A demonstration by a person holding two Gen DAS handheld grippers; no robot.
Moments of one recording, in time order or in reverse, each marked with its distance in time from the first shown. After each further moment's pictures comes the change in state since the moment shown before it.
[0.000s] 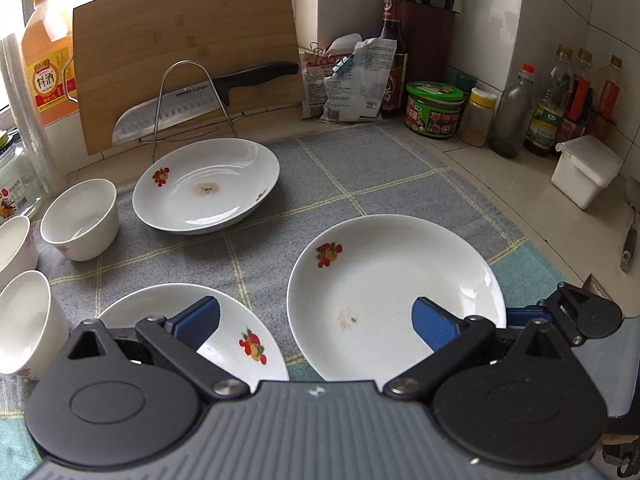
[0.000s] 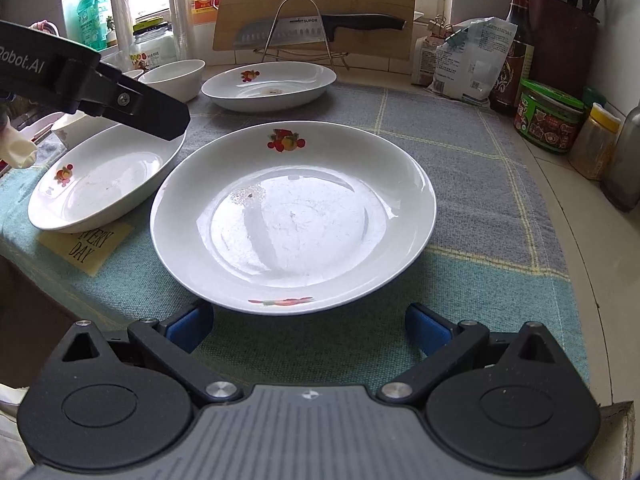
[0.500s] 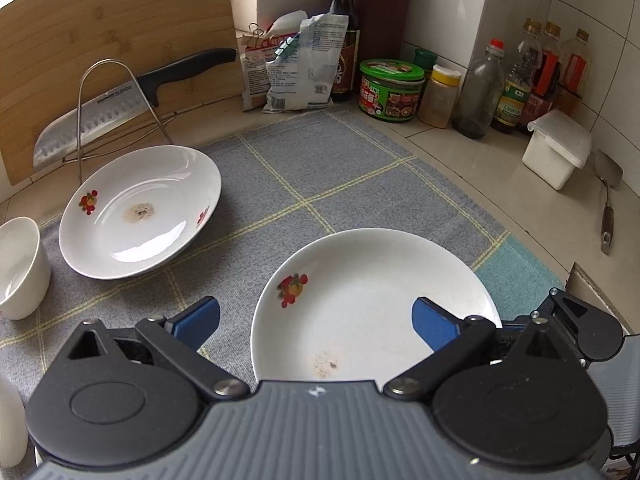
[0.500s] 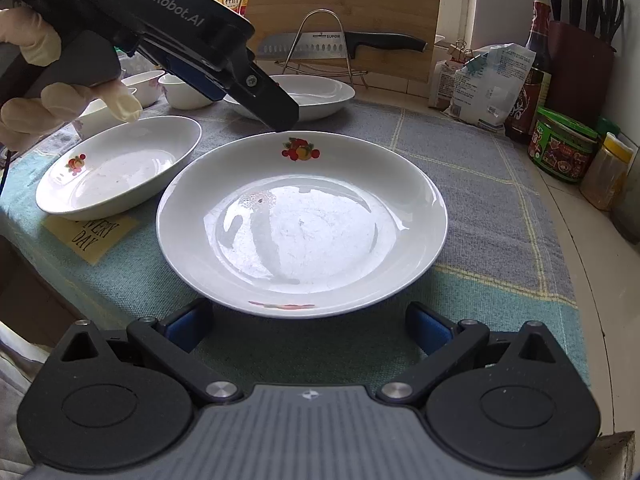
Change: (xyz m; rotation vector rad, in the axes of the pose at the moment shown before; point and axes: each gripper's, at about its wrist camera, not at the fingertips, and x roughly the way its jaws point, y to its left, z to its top) left arm 0.050 -0.001 0.034 0.117 0.070 -0.157; right arm 0.000 -0.003 -0.007 -0.061 -0.077 0.033
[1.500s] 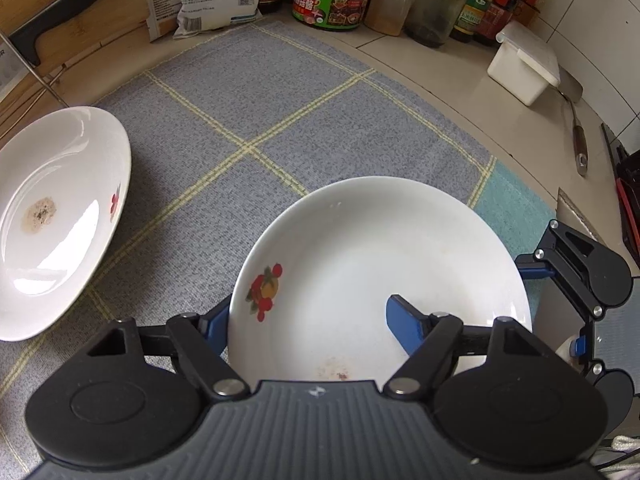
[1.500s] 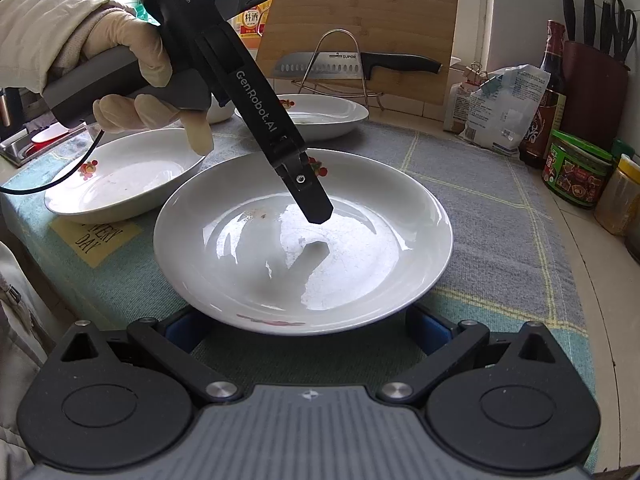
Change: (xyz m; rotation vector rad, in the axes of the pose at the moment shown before) left arm 0.075 0.018 0.024 0.152 0.284 -0.227; right arm 0.005 -0.007 0.001 -0.052 -0.054 0.055
